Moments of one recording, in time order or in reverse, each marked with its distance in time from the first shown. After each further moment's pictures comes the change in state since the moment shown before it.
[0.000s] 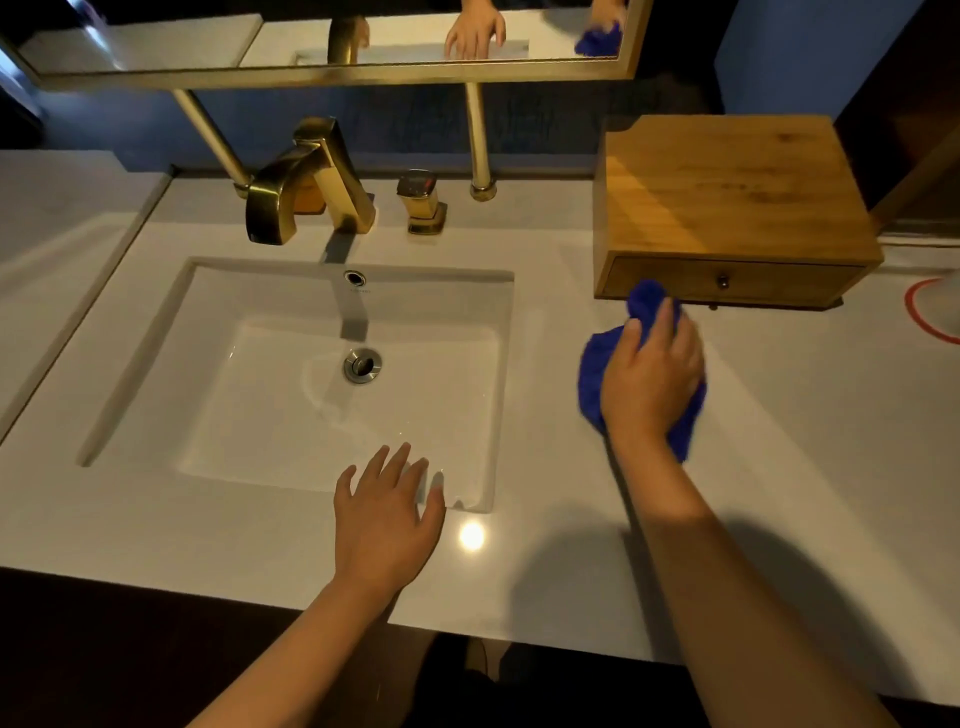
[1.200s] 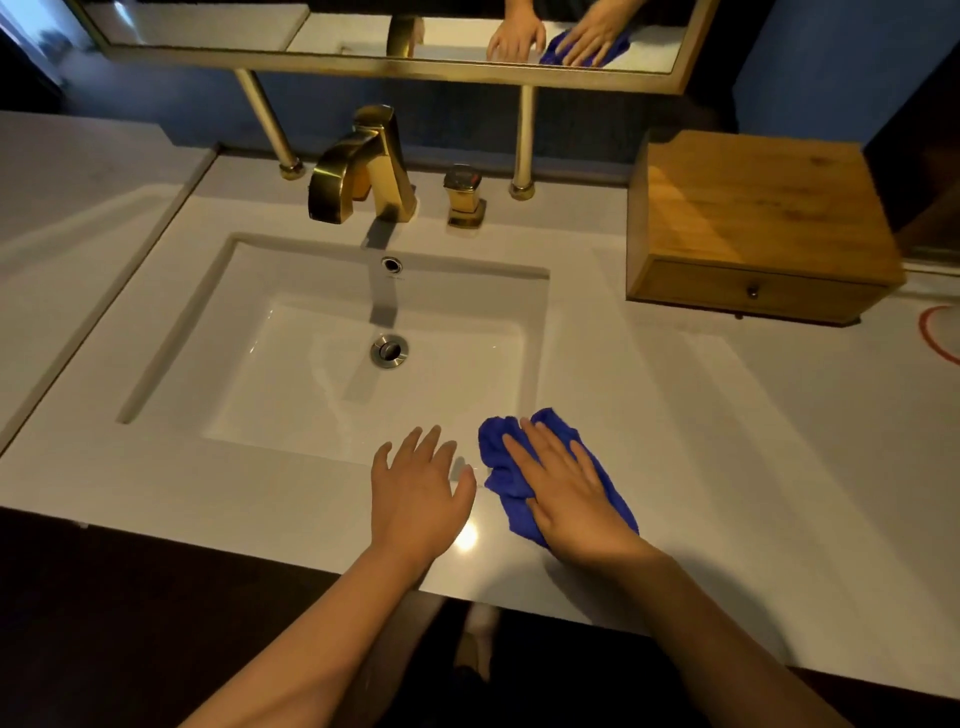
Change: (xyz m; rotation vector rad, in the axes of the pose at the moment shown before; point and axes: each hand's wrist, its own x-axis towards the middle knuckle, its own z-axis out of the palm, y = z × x) left_hand 0.001 -0.007 0.006 -0.031 -0.008 0.009; right_hand -0.123 0.009 -0.007 -0.313 -0.915 -0.684
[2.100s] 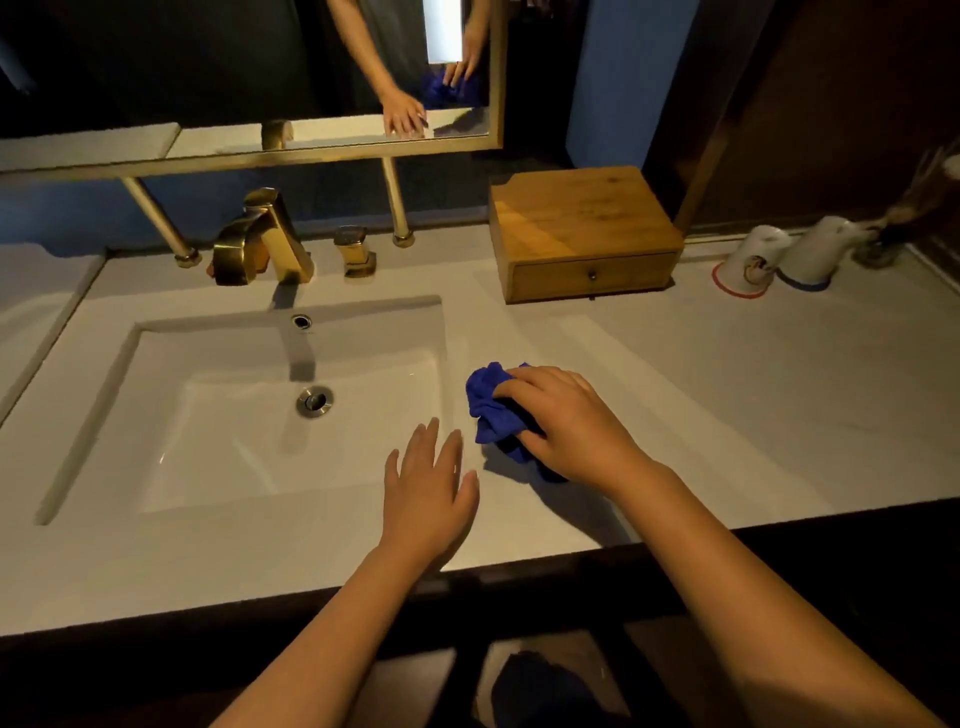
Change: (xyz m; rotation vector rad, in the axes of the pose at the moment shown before) left_hand -0.029 0.047 -0.011 -0.133 -0.029 0.355; right_hand -0.076 -0.013 -0.090 -0.063 0.401 0.032
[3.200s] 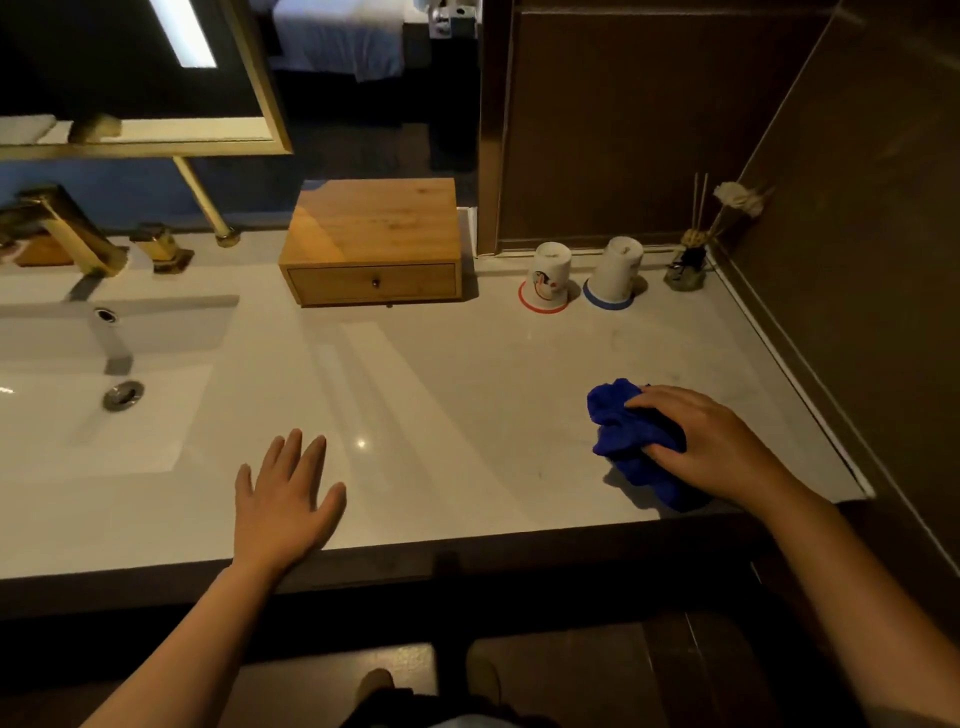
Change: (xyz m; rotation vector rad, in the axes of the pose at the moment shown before) left_hand 0.007 0.170 0.095 0.179 0.117 -0.193; right_hand -0.222 0.335 -0.171 0.040 -0.065 0.244
